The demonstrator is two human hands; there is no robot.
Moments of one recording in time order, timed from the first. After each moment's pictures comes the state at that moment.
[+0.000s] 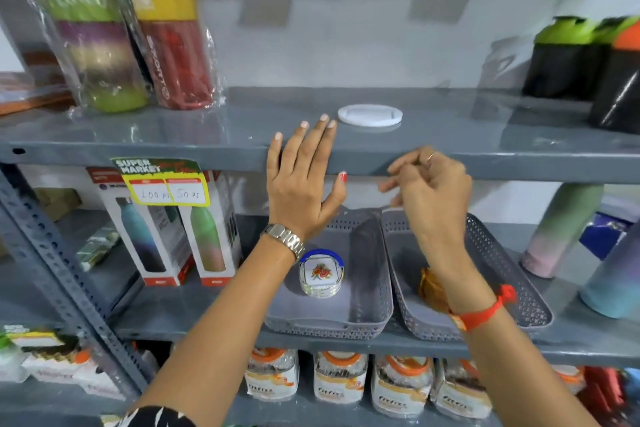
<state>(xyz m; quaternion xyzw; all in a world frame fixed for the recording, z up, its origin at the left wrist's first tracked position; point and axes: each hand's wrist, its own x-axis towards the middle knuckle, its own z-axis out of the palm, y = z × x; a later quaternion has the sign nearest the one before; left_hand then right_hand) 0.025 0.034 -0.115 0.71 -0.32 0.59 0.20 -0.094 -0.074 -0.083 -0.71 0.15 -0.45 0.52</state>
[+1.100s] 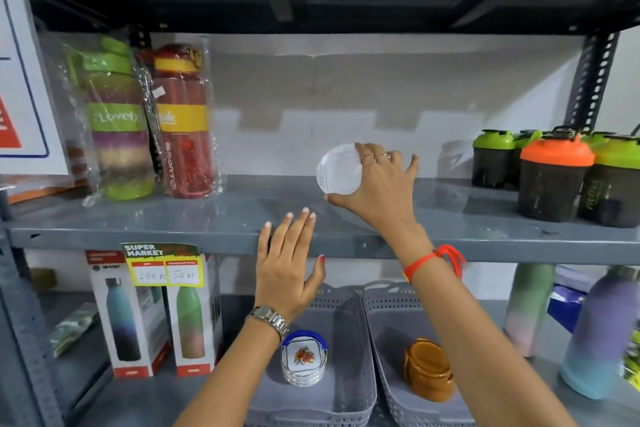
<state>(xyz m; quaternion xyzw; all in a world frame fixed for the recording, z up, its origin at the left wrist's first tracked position) 0.013 0.041 -0.109 0.75 -0.35 0.50 0.24 -0.050 -0.096 0.013 -0.88 0.16 -0.44 -0.01</state>
